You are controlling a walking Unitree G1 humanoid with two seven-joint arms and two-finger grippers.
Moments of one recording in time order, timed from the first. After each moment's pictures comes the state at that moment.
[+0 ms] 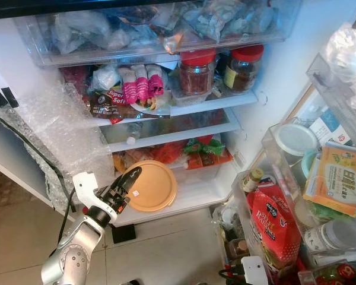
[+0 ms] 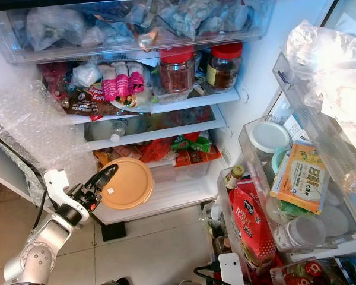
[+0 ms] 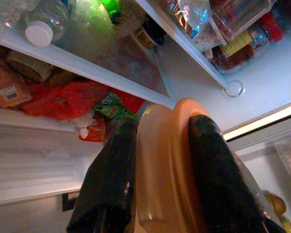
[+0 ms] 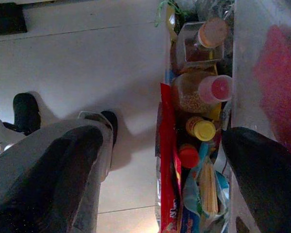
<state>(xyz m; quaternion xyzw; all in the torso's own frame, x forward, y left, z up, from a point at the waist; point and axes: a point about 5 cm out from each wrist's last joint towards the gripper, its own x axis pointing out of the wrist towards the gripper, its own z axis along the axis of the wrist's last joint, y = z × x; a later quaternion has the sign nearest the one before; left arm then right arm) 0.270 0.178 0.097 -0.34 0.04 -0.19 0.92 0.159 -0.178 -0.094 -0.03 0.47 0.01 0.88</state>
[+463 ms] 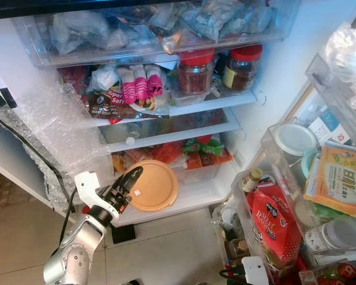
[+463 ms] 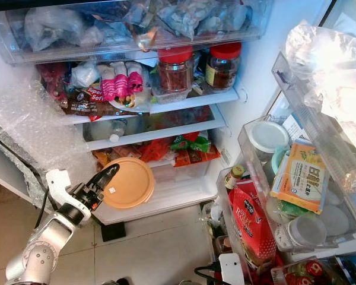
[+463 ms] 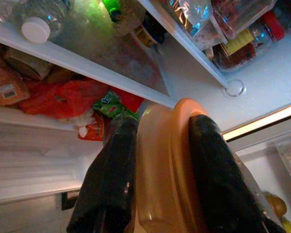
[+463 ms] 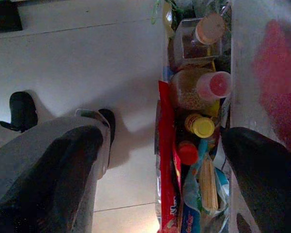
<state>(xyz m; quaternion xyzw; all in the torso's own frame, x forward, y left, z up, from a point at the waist) 0.272 0.174 0.097 -0.35 0.04 -0.19 0.92 0.159 -0.179 -0.094 -0.04 0.47 0.01 0.88</state>
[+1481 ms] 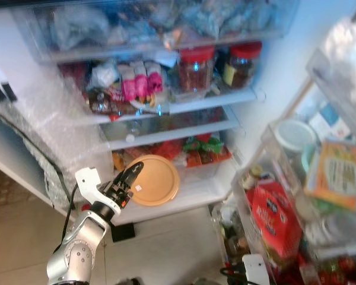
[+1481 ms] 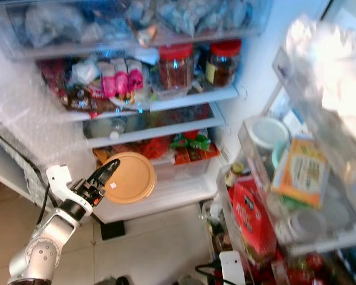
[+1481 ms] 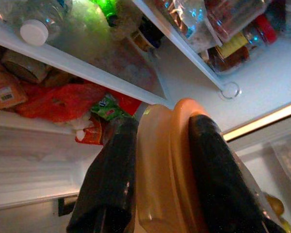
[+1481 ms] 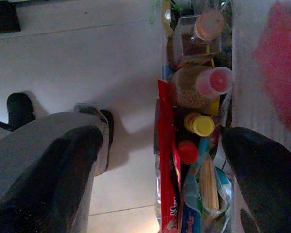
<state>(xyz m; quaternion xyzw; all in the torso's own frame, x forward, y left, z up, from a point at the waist) 0.277 0.171 0.103 -0.35 0.02 -0.19 0.92 0.162 -0.181 -0.093 -0.04 0.47 0.01 0.88</state>
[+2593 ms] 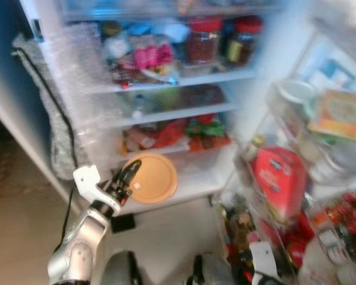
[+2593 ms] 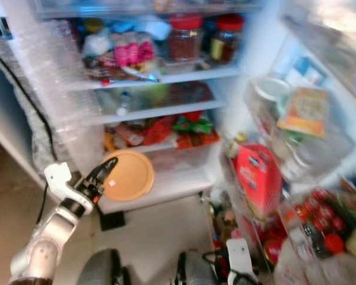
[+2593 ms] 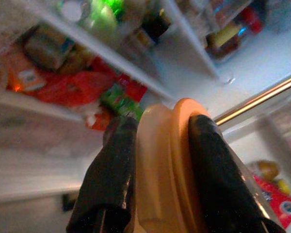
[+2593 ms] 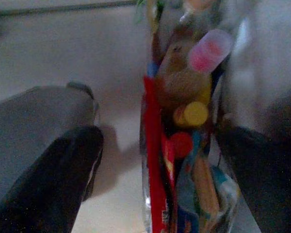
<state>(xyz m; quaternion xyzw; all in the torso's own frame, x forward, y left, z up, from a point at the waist) 0.287 0.160 0.115 -0.35 0.00 -0.19 0.92 0.167 -0.192 -0.088 -0.05 0.45 0.00 0.89</state>
